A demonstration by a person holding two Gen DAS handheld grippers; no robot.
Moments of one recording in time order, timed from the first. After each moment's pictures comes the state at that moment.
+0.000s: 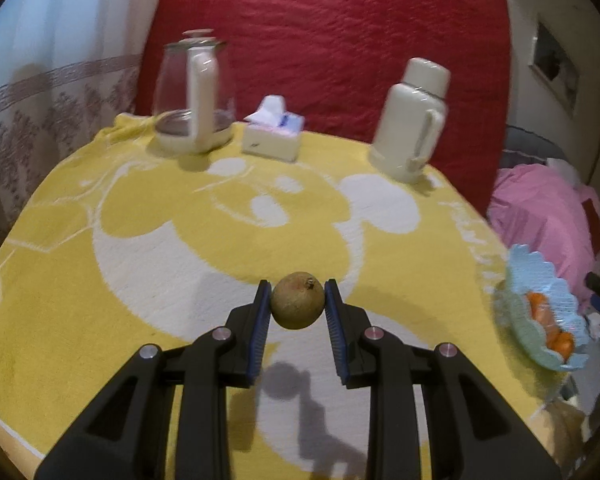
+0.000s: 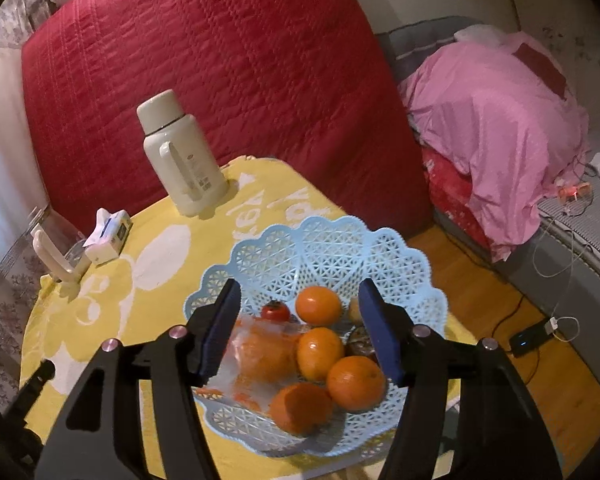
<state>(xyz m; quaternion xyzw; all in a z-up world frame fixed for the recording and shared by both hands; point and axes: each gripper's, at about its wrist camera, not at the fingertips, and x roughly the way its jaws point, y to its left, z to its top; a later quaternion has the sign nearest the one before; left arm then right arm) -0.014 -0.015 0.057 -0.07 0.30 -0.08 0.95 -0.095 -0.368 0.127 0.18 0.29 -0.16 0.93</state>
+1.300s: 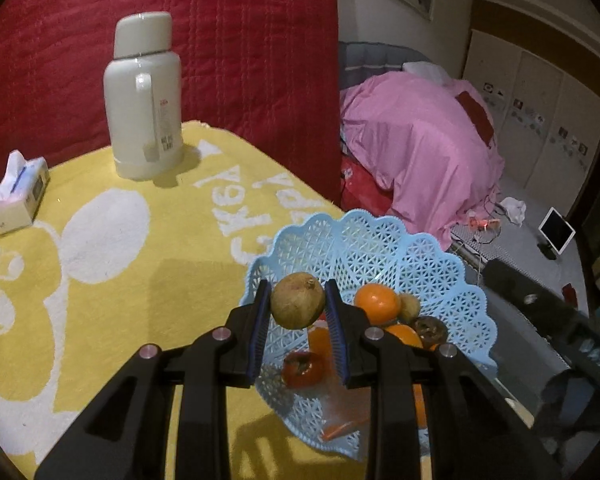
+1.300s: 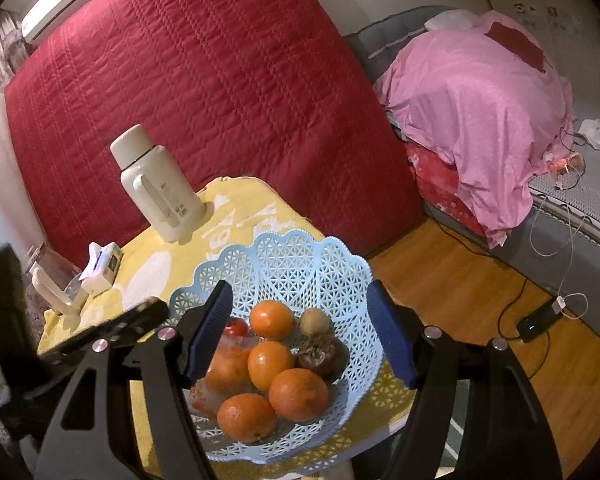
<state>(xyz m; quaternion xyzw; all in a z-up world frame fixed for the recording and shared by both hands) 0.034 -0.261 0.068 0.05 0.34 -0.33 0.88 -0.116 -0.418 0.117 0.24 0.26 -0.18 0.92</state>
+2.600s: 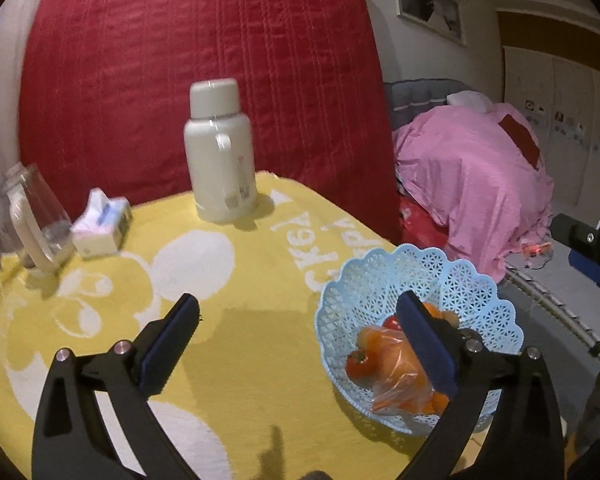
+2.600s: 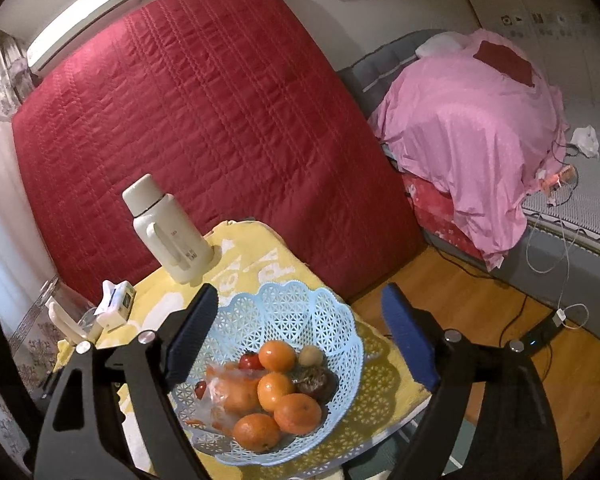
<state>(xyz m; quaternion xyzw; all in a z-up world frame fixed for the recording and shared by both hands) -0.010 -0.225 0.103 0.09 0.24 -0.22 0.94 -0.156 -0.434 0.160 0.24 0.20 -0.19 0.93</state>
